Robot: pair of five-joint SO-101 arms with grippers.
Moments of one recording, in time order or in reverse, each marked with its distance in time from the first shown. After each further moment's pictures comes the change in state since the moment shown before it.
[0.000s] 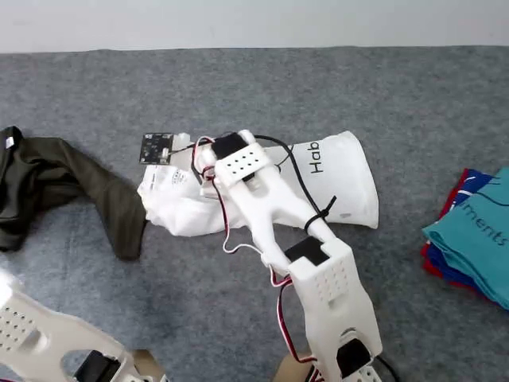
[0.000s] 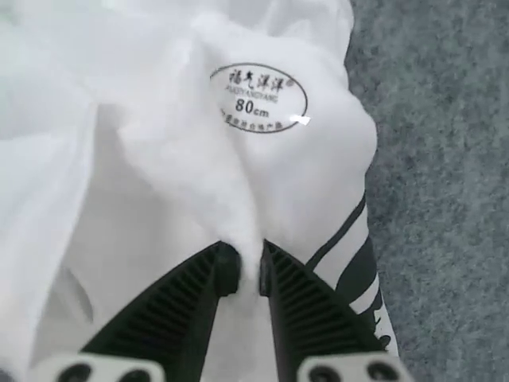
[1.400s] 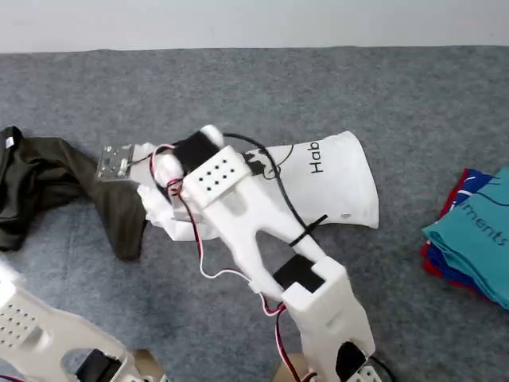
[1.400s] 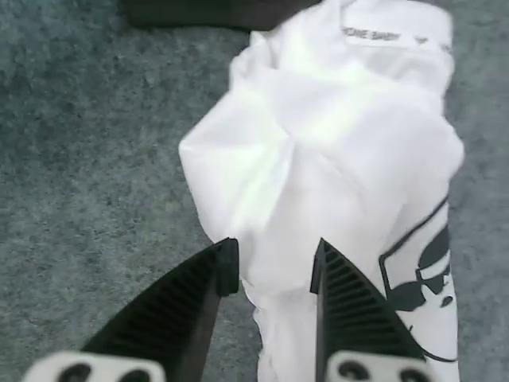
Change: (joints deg) left arm 2.1 0.0 0.0 0.1 0.0; right arm -11.4 -6.9 -13.5 29.5 -9.2
